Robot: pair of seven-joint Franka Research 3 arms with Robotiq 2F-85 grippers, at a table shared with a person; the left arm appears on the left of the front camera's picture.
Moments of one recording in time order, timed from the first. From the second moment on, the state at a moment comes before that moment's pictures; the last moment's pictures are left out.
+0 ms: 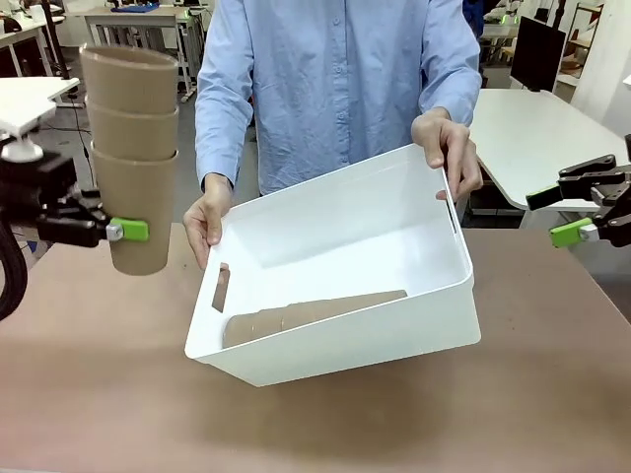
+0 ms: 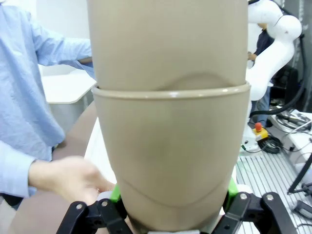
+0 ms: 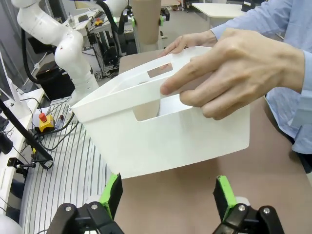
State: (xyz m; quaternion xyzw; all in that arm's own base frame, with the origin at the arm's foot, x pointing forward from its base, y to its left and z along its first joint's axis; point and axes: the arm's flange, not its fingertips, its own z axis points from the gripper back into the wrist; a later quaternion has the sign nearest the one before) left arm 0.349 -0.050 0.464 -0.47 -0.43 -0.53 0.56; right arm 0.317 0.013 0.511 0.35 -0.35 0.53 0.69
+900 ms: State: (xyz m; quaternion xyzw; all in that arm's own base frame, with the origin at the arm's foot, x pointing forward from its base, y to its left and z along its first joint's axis) left arm 0.312 -0.211 0.494 -0.27 -0.32 -0.62 0.66; right arm 0.318 0.014 0.511 0.35 -0.35 0.53 0.69
